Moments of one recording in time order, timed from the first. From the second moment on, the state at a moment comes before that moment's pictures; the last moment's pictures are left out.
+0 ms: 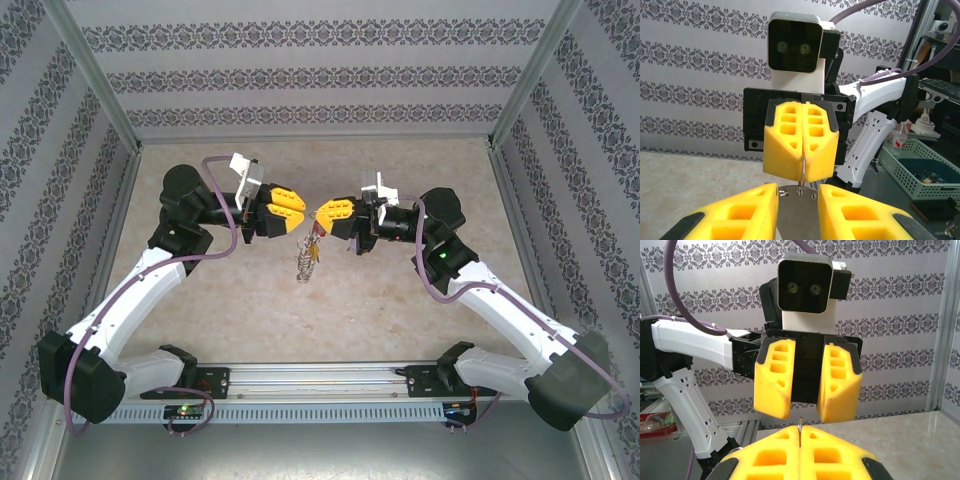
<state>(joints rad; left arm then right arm) -0.39 1.18 1.03 0.35 1.21 -0.32 0.58 1.11 0.89 0.47 -0.91 0.27</state>
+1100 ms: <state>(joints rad) -0.43 1.23 1.07 0.24 1.21 -0.24 0.59 1.12 0.89 0.46 -0.90 0.26</state>
